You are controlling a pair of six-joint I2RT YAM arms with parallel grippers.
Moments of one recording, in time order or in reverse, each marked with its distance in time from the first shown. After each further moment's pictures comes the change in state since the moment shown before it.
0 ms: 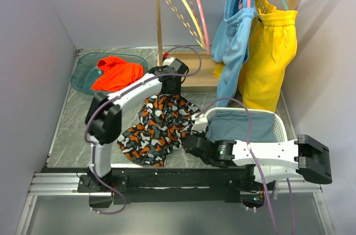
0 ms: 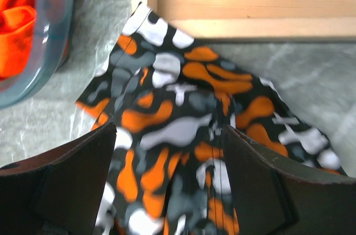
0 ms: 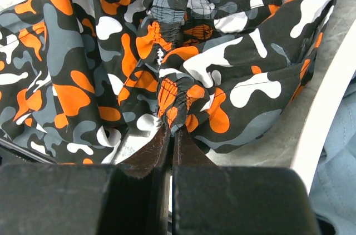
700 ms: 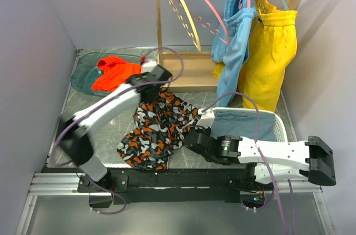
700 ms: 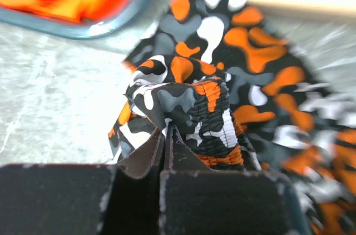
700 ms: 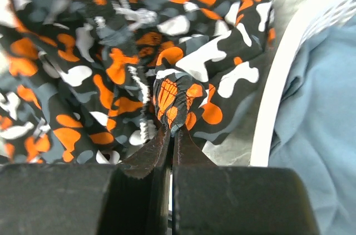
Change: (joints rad) left arm -0.002 -0.232 -0.230 -0.074 -0.085 -0.117; right arm -0.001 -0.048 0.097 -0.217 0.102 0.100
